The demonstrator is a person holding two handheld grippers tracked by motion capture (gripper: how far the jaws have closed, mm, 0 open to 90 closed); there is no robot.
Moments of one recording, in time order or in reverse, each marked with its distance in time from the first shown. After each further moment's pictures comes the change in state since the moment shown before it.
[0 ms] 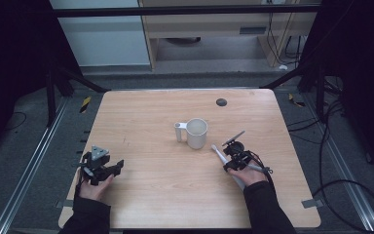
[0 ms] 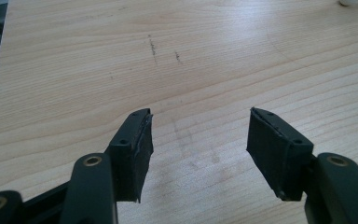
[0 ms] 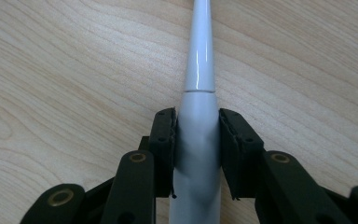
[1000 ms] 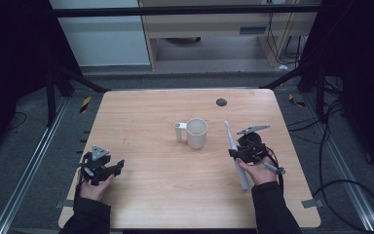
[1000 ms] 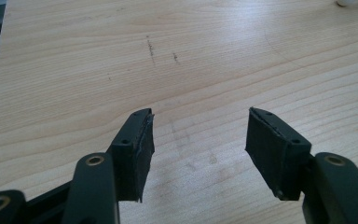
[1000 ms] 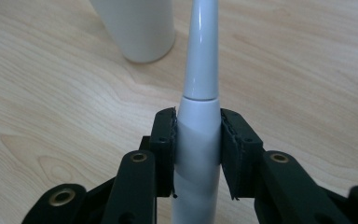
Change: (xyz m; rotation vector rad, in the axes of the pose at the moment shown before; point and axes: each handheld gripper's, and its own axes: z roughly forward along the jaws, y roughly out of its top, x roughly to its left) left arm -0.001 0.000 0.000 -0.007 0.001 0.002; right arm -0.007 -0.009 -0.070 -0.356 -0.004 0.064
